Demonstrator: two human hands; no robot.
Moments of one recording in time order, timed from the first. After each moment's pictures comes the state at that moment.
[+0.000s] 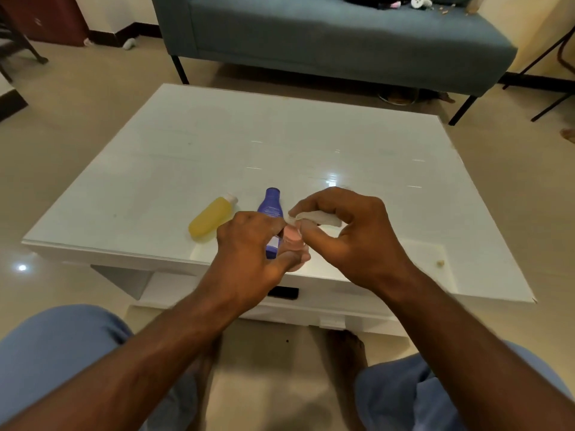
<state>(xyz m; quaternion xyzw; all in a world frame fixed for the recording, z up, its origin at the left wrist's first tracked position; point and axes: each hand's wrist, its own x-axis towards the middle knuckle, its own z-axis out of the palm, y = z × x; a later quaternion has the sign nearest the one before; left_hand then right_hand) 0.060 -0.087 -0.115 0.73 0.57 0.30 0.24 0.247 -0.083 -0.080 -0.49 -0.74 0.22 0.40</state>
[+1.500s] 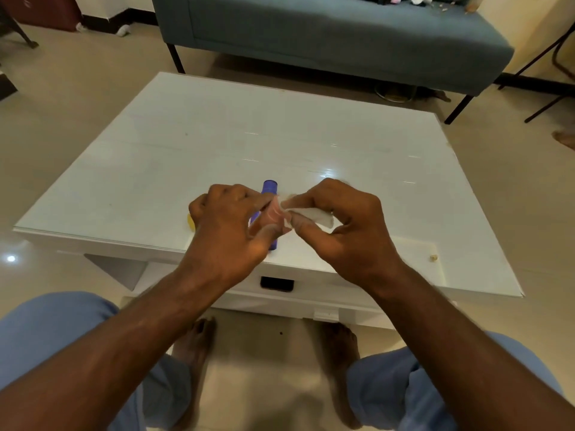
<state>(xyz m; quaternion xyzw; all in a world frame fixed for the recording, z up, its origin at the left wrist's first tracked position) 0.044 -0.079 -0.098 0.76 0.56 0.31 0.12 0.242 -0.086 -0.087 -0.45 -0.77 0.13 0.43</state>
